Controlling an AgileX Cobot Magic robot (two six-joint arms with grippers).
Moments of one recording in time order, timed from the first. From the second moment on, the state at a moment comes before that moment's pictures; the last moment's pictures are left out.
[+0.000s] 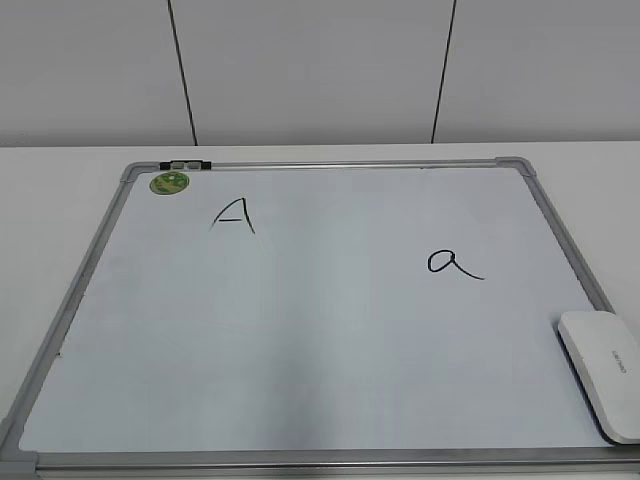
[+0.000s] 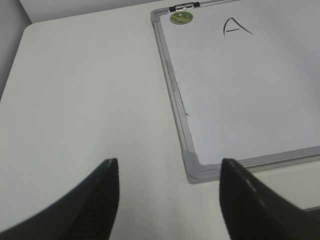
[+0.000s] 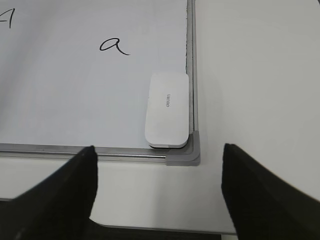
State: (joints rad) left arm -0.04 0.01 -0.52 -0.05 1.10 0.11; right arm 0.02 -0.02 -0.49 0.06 1.14 -0.05
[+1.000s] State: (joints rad) left arm -0.04 0.02 -0.52 -0.05 1.10 0.11; right arm 0.02 -0.02 -0.49 0.06 1.14 -0.05
